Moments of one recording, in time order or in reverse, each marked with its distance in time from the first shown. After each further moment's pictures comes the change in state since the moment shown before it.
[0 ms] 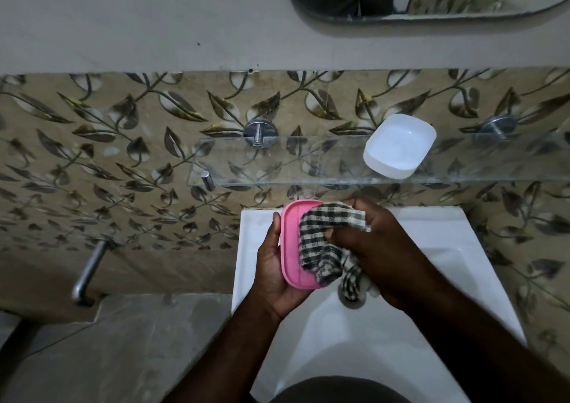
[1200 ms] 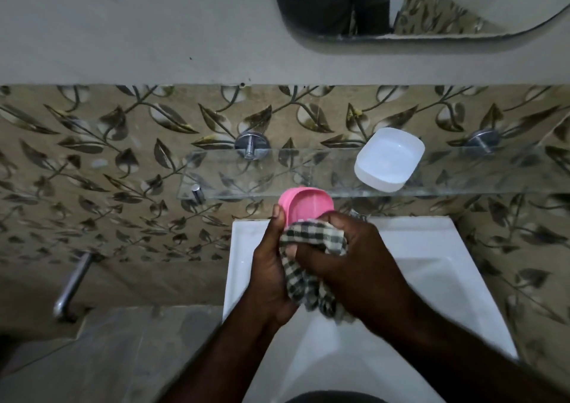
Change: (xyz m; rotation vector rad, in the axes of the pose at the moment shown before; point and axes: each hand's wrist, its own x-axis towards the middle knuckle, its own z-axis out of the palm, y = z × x) left_hand -0.009 0.013 0.046 0.153 0.041 0.129; right_hand -0.022 -0.033 0.026 -0.193 0.032 -0.148
